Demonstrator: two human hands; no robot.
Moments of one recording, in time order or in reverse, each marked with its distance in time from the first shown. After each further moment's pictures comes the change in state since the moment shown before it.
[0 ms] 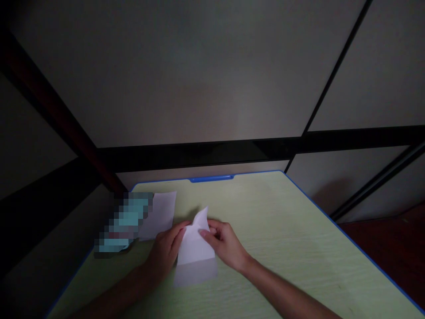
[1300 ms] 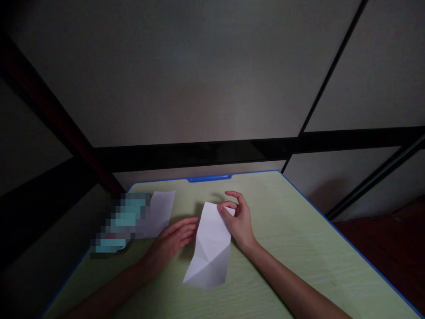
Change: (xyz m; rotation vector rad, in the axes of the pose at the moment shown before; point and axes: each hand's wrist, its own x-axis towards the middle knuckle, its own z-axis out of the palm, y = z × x) left_hand 0.009 0.005 0.006 -1.159 -0.276 -0.512; right_hand 0.012 -0.010 -0.028 0.106 0.553 -0.227
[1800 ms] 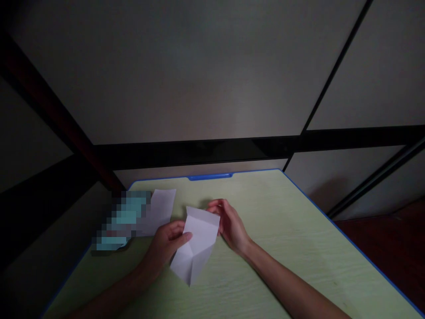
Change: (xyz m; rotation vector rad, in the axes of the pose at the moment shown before) left_hand -0.007 0.005 0.007 0.319 0.258 0.025; right_hand -0.007 -0.001 0.013 0.331 -0.288 0.288
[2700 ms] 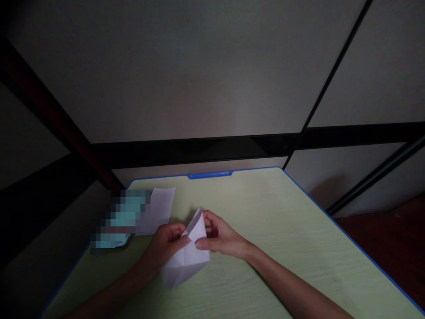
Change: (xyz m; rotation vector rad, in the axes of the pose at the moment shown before) left_hand 0.000 0.003 -0.002 0.095 -0.049 0.018; right_hand -0.008 0.008 -0.003 -0.127 -0.455 0.171
